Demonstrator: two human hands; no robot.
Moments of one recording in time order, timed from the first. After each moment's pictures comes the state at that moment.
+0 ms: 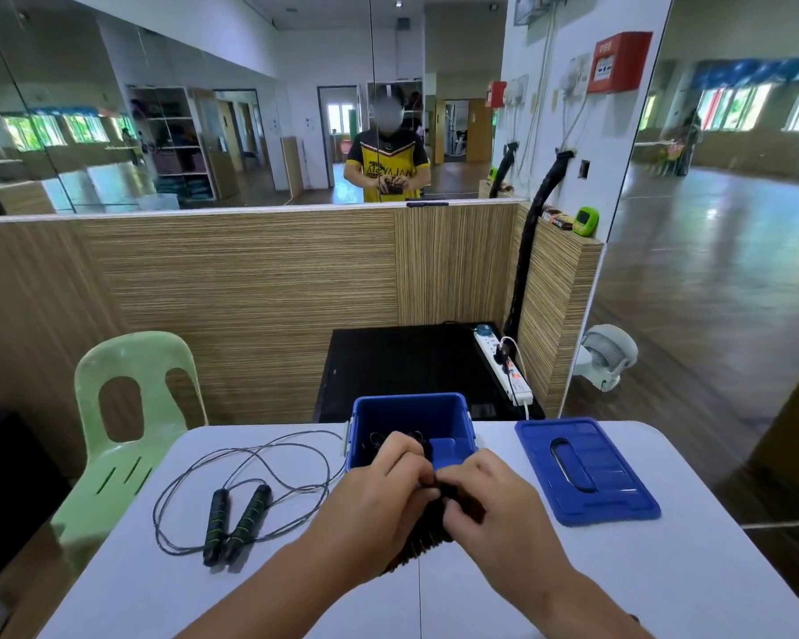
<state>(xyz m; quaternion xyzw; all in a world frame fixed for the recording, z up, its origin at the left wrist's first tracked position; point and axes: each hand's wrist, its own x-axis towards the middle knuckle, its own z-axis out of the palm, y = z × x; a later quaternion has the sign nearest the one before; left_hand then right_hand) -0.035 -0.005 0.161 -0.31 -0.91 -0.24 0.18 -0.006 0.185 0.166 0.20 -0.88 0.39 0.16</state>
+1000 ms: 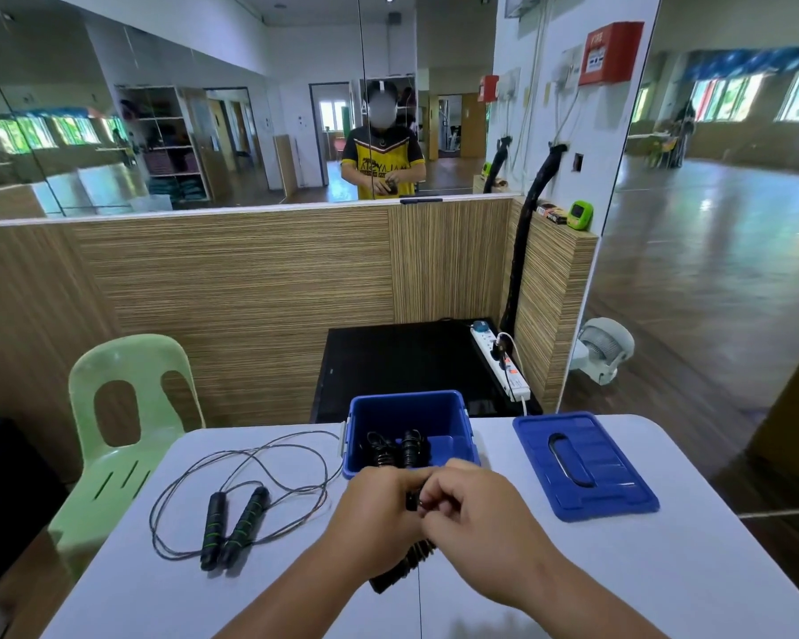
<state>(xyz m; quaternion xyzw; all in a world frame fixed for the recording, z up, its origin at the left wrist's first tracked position) -0.039 0.014 0.164 -0.19 -0.92 -0.34 -0.01 -0.005 0.170 0.189 0.12 -0.90 0.42 0.00</state>
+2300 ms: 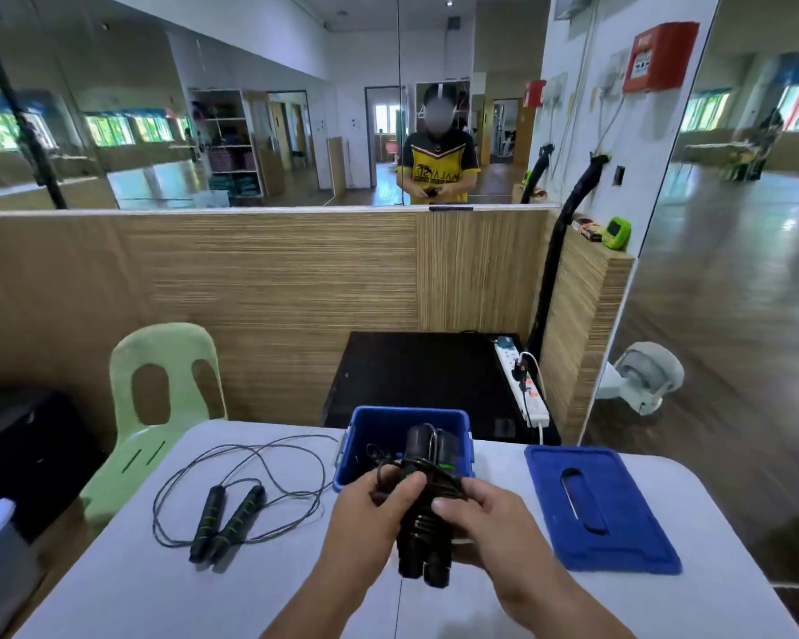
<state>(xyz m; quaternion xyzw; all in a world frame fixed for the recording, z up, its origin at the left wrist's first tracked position) -0.059 0.060 0.141 0.09 -0.73 -0.68 0.02 -0.060 0.224 0.156 -0.02 -0.67 0.73 -0.17</state>
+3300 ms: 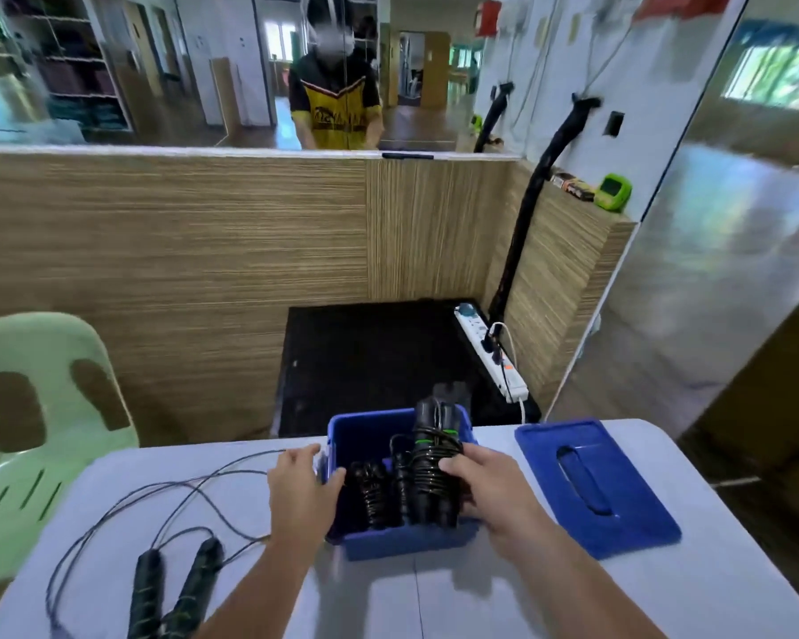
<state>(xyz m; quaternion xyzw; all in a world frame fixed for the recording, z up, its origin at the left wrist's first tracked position) -0.267 -0.074 -0.007 0.11 -0.93 -0.34 0.09 -0.209 0.161 0.090 -0.19 -0.69 0.69 -0.08</state>
